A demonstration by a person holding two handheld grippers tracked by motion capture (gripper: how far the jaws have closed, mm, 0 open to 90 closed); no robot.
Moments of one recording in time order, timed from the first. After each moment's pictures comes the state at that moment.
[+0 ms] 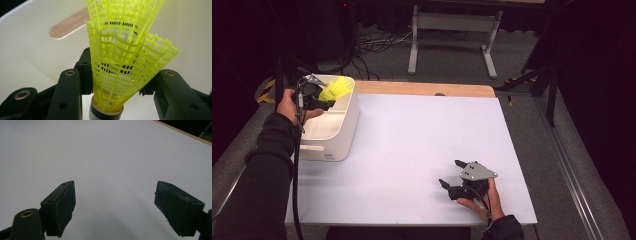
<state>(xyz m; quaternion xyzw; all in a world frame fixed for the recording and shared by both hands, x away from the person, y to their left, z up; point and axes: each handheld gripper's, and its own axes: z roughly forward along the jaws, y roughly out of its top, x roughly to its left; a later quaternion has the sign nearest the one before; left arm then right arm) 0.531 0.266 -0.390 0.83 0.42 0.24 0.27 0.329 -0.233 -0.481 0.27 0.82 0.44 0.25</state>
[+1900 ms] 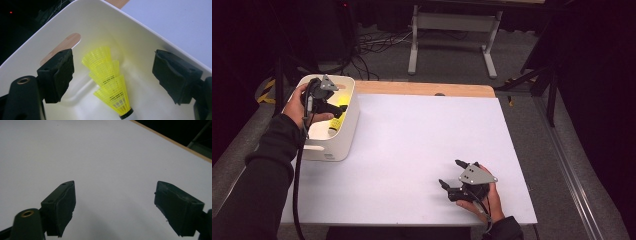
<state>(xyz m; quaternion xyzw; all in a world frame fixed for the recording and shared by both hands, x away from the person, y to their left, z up) 0.504 0.230 -0.367 0.86 0.33 0.29 0.26 0.319 -0.228 -0.473 0.25 0.82 0.43 0.29</state>
